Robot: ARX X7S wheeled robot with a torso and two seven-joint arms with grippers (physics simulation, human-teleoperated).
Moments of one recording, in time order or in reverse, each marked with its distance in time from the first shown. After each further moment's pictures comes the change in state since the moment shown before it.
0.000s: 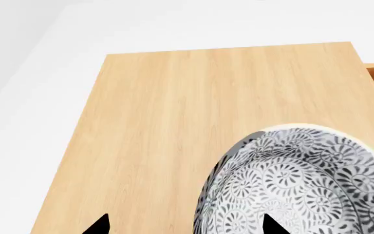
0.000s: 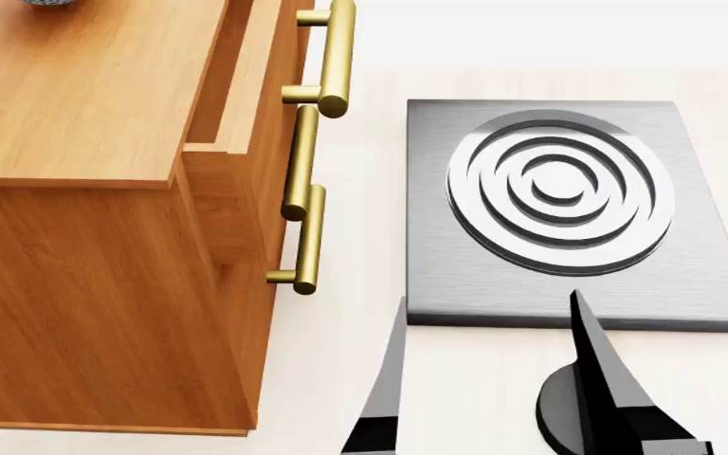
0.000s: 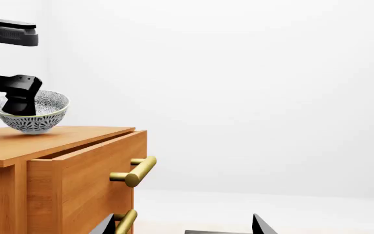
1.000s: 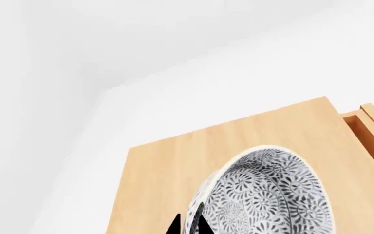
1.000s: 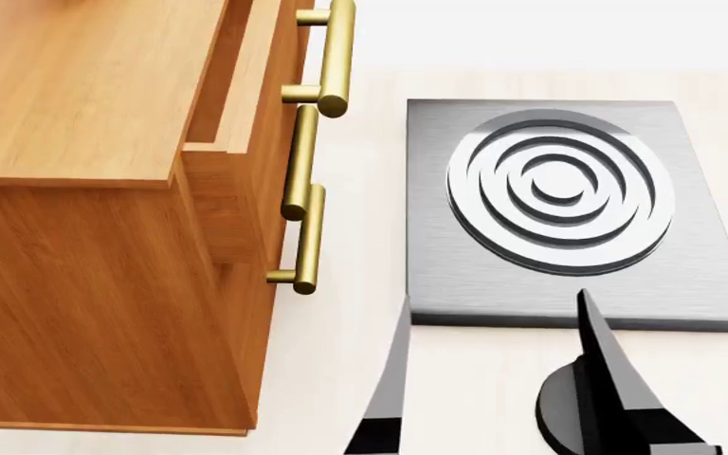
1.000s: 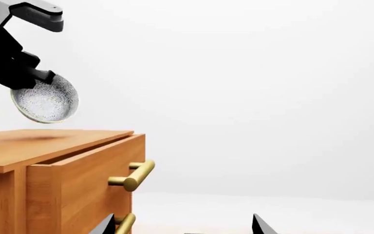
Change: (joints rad) left arm -0.009 0.048 0.381 0.054 -0.138 0.178 0.025; right arm 0.000 0.011 -0.001 -0.020 0.002 0.004 0.016
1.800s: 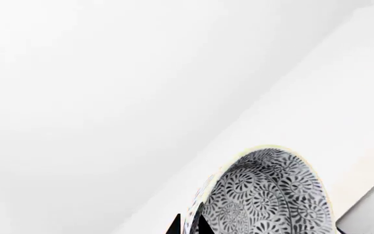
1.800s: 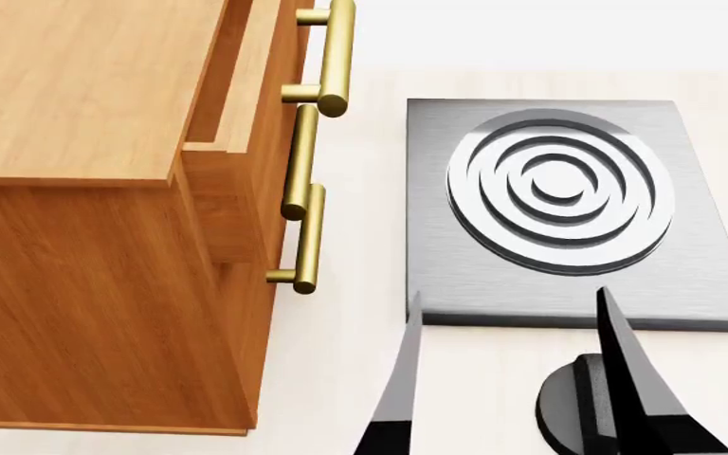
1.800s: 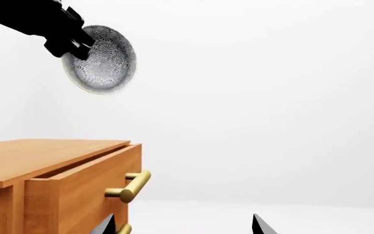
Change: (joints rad) left arm 0.143 -0.127 0.247 0.903 -0.151 -0.135 0.057; right arm -0.003 0.020 0.010 -0.054 0.004 0.019 0.029
